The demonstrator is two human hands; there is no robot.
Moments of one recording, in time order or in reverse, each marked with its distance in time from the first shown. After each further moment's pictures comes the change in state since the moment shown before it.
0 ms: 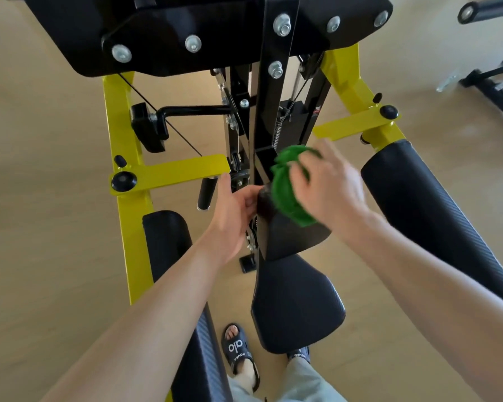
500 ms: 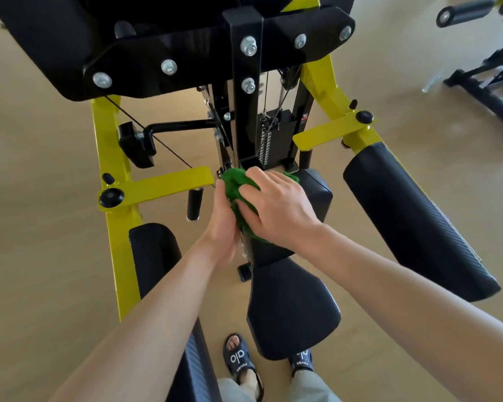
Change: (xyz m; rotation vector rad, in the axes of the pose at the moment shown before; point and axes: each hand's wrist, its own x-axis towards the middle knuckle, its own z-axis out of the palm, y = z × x) left_hand -0.012 0.003 0.025 -0.007 -0.005 0.061; right_hand -0.014 -0.027 0.003 0.105 -0.031 -0.343
